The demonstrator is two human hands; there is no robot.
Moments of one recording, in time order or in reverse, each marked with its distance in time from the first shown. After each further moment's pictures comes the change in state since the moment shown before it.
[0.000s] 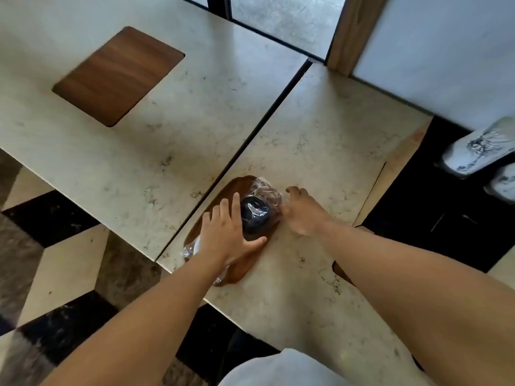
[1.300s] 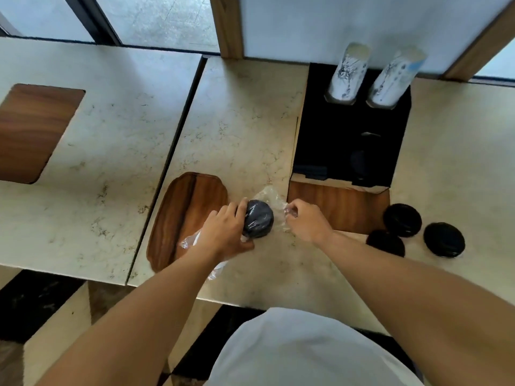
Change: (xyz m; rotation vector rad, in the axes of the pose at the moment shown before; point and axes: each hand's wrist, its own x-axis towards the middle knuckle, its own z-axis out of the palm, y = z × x) left_hand -0.023 0.074 0.003 0.104 -0.047 0.628; right_hand -0.148 0.100 0.052 0.564 0.306 0.338
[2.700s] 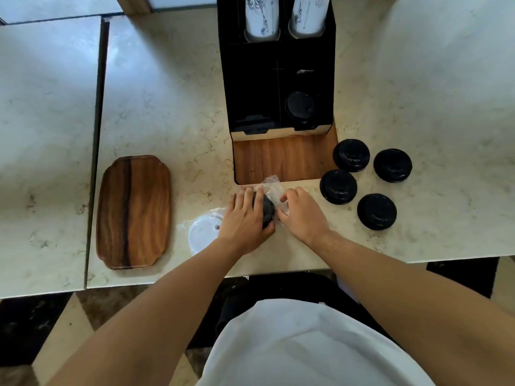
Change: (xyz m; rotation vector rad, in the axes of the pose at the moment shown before) left_hand 0.002 0.147 0.050 -0.002 -0.051 0.198; right_hand -0.071 0.114 0.007 -0.186 0.255 -0.071
